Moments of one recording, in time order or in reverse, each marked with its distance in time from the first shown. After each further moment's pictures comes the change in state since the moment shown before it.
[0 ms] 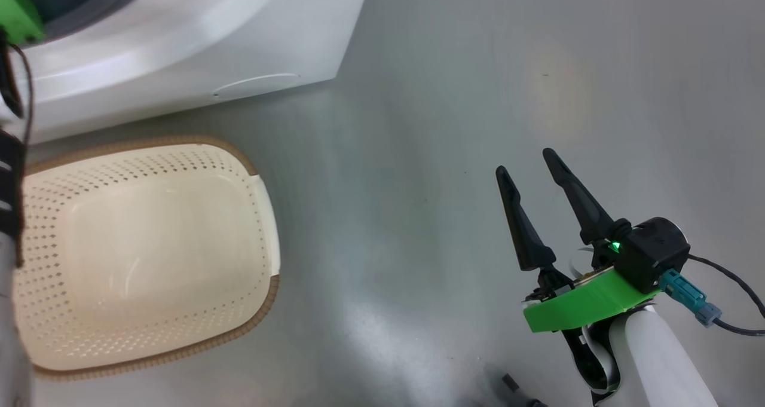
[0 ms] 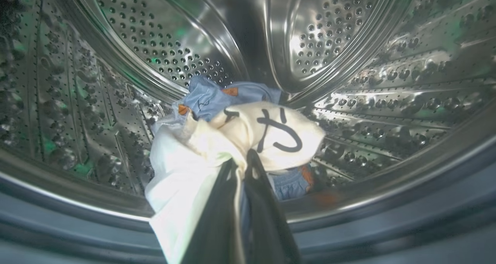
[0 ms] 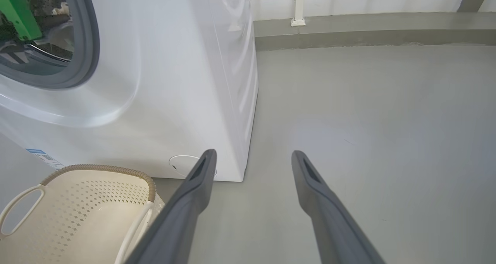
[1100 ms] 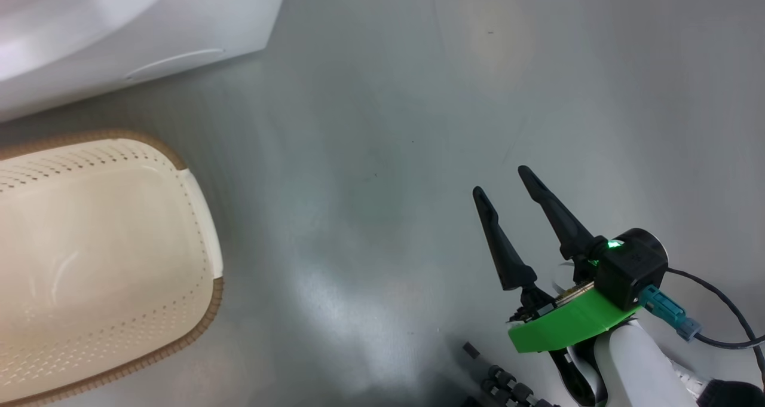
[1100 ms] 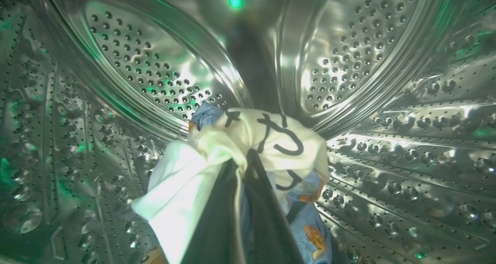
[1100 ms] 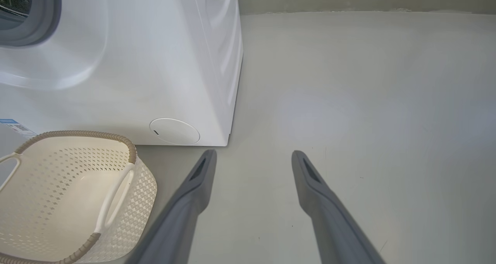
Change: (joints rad) left arm -0.266 0.141 -0.021 0.121 0.010 -0.028 -0.041; right arm 0.031 -0.004 0.062 -0.020 0.003 0.000 0.000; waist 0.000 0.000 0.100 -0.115
